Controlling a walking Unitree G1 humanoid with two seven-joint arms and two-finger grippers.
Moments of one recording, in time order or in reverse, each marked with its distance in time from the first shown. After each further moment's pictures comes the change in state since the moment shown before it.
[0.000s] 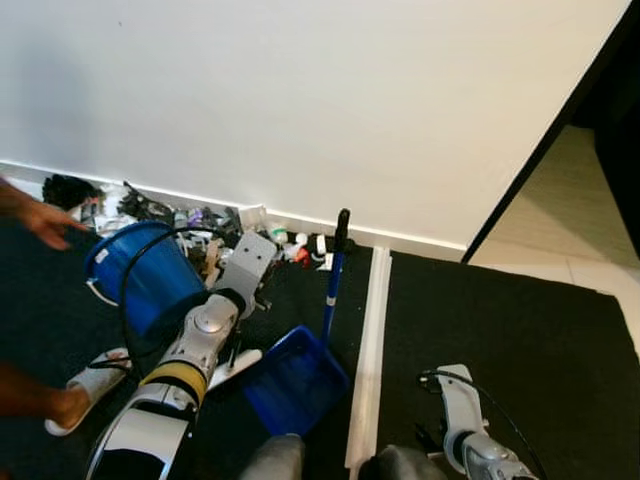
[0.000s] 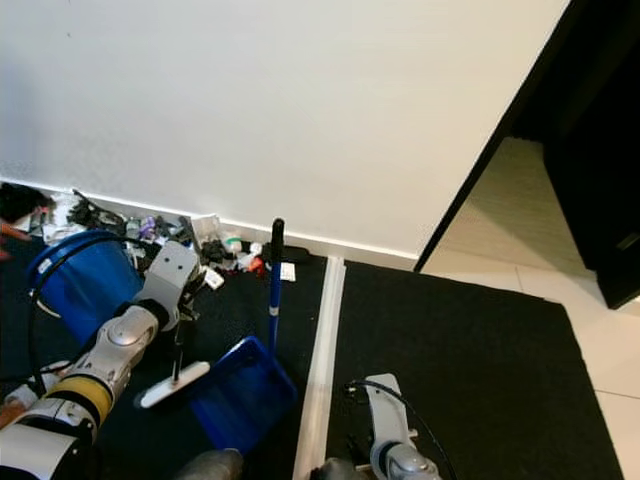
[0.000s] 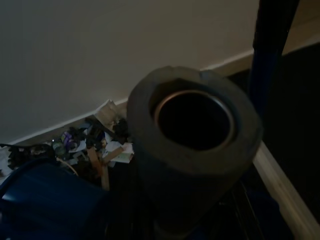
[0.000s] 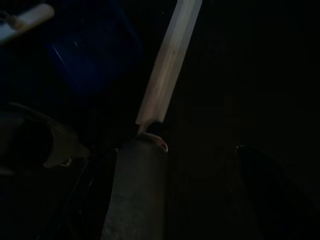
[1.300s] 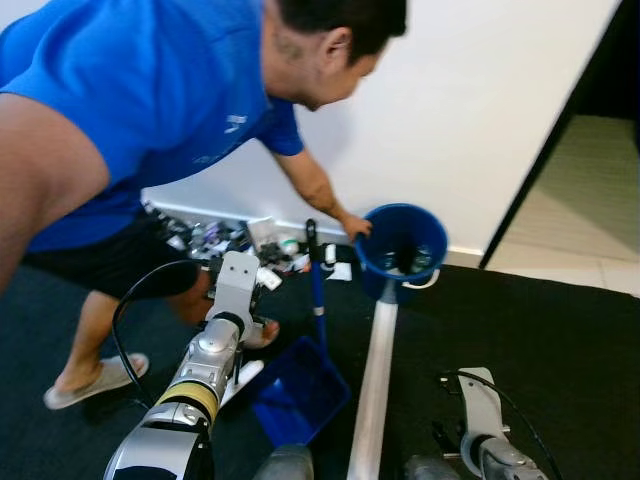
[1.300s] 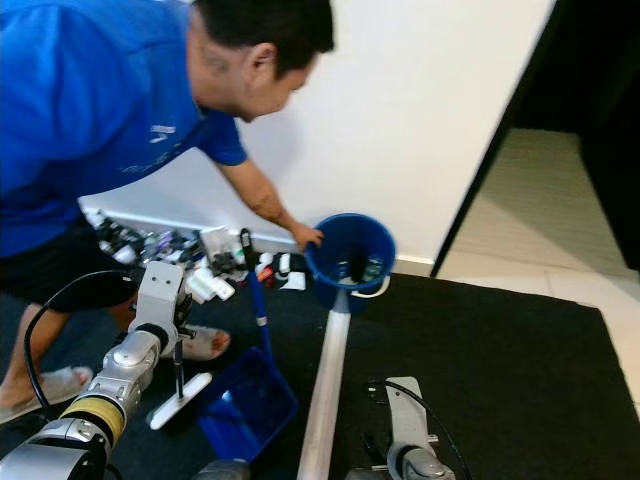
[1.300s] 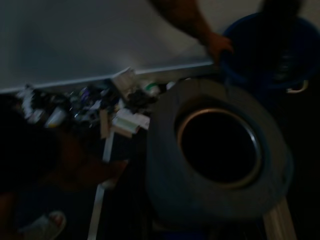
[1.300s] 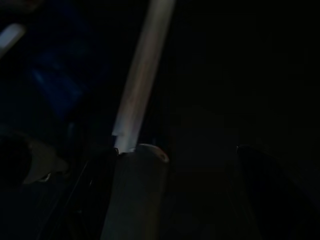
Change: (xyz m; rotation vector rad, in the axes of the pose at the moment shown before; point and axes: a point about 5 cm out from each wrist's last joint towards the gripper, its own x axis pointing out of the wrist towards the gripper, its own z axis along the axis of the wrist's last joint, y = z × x) left arm -0.004 -0.010 -0.024 -0.235 0.111 0.177; right arm -0.004 -0.014 -0.005 0.032 -0.012 -0.048
